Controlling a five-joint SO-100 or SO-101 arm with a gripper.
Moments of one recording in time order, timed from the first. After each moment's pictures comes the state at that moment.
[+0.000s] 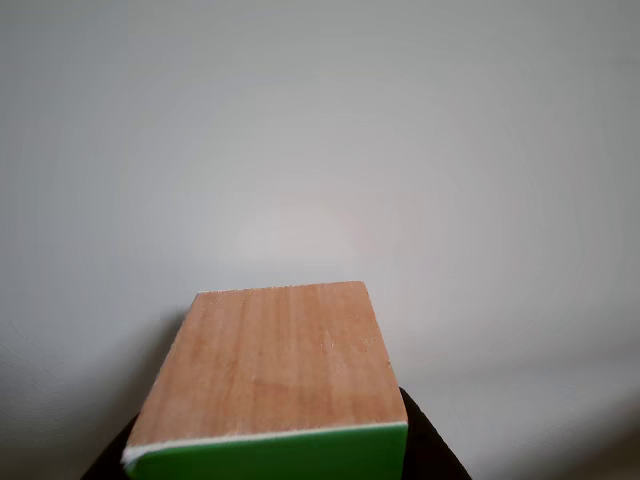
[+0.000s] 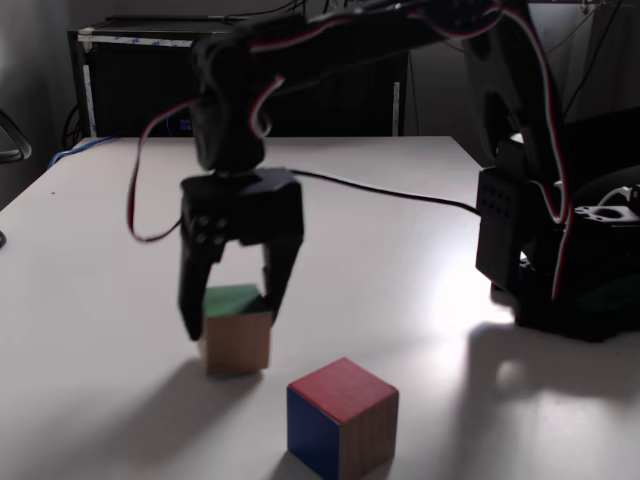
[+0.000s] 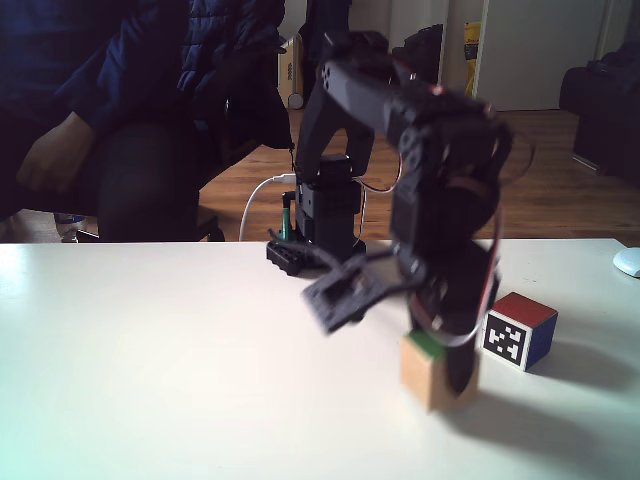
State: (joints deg) arm -8.3 70.1 77.3 84.1 2.5
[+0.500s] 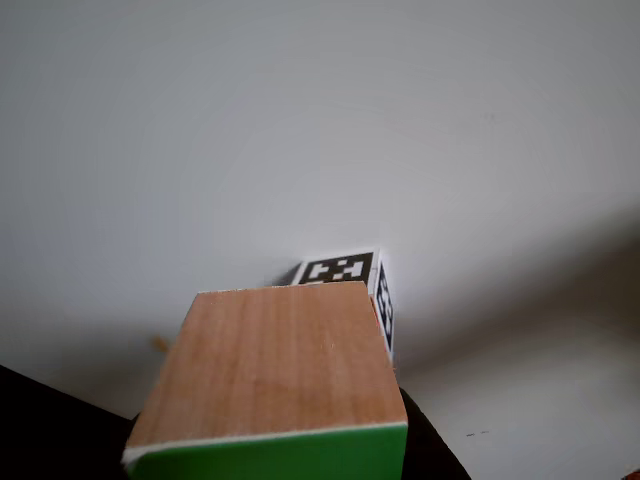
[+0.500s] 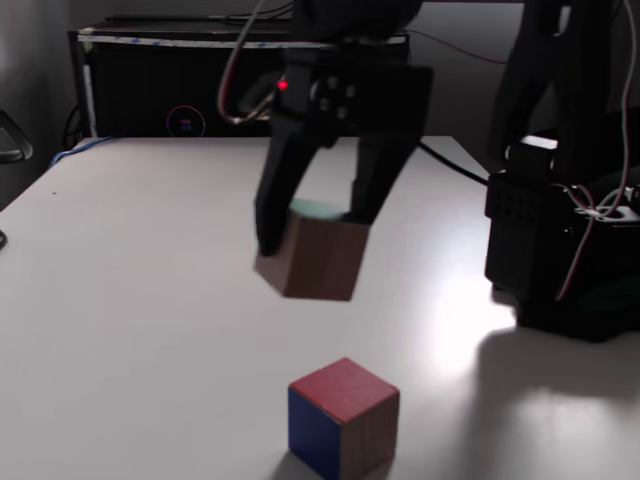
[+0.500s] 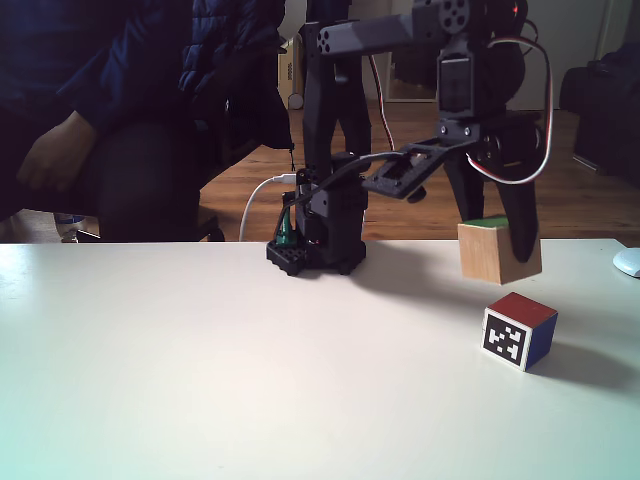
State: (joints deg) arm -25.0 95.4 82.4 93.2 12.2
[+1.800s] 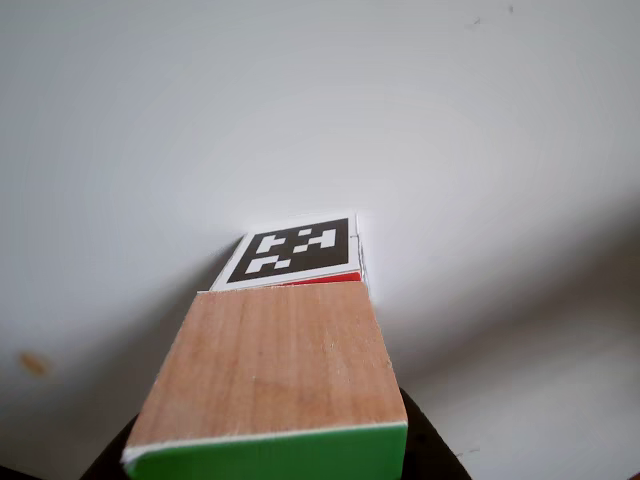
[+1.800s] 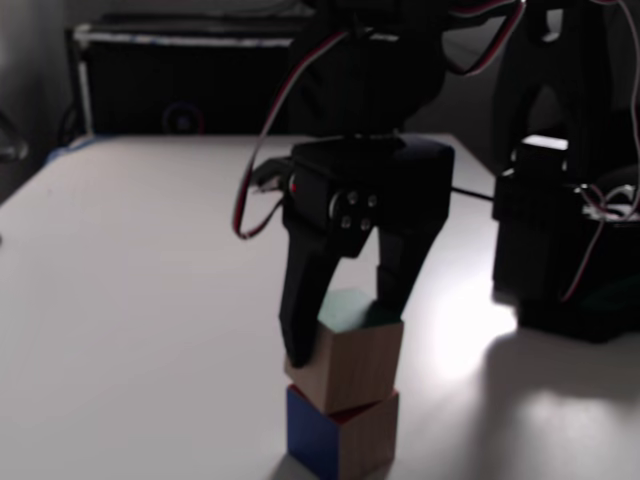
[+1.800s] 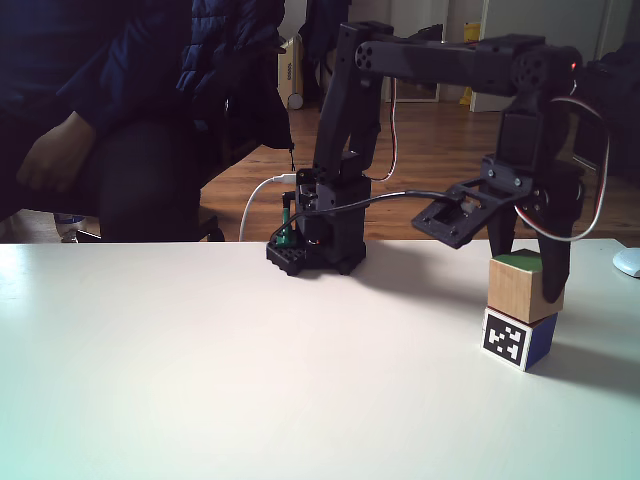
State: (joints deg) arm -33.2 79.0 76.9 90.6 16.9
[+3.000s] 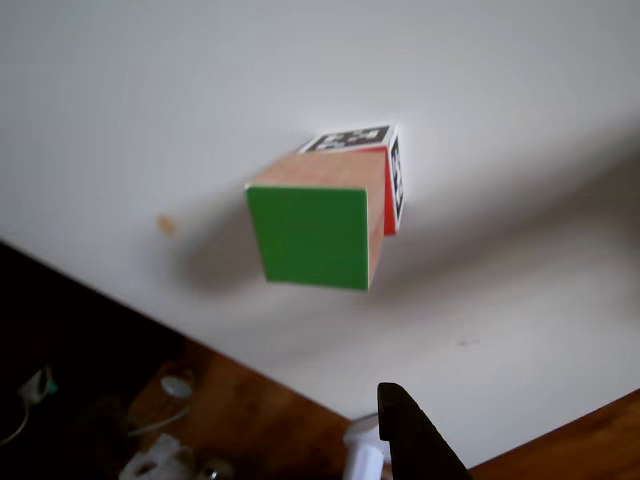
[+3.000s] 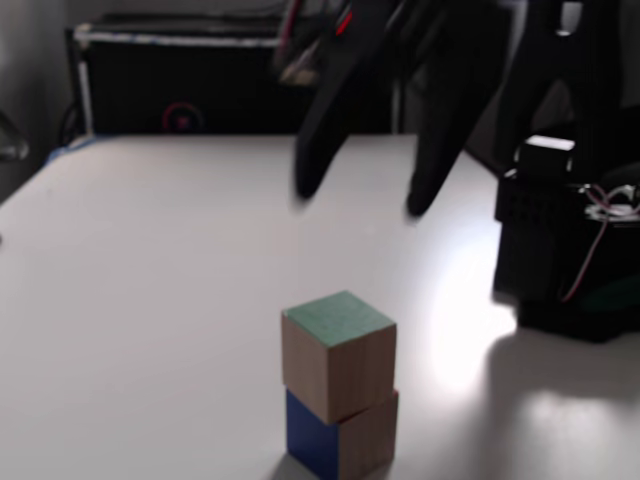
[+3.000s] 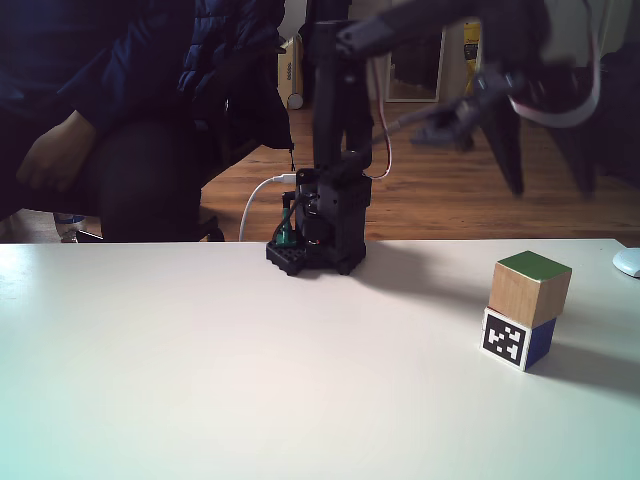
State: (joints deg) arm -36.4 98.0 67.8 103.4 18.3
